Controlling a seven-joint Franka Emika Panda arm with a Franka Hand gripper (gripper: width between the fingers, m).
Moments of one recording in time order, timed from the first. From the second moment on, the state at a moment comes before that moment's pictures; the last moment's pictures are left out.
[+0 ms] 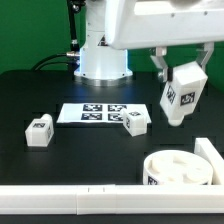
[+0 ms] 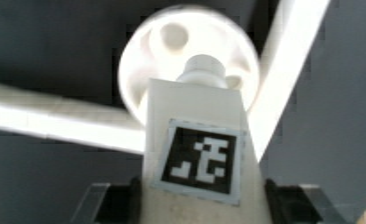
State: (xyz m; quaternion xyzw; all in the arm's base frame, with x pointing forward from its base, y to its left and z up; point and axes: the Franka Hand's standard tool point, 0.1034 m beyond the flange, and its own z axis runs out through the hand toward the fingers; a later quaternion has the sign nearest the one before) arm 0.615 0.074 0.151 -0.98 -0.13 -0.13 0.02
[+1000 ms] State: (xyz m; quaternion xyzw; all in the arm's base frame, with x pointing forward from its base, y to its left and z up) arm 0.603 0.114 0.126 -0.95 -0.20 -0.26 -0.03
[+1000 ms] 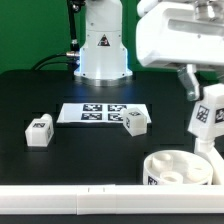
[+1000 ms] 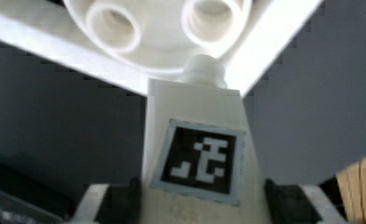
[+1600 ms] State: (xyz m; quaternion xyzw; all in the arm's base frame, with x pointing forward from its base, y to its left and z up) arm 0.598 0.117 0.103 -0.94 -0.23 -0.25 -0.04
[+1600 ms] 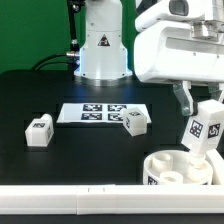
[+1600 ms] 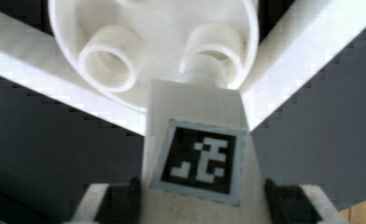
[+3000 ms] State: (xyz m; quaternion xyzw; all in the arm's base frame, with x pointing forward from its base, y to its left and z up) arm 0.601 0.114 0.099 -0.94 -0.23 -0.25 -0.04
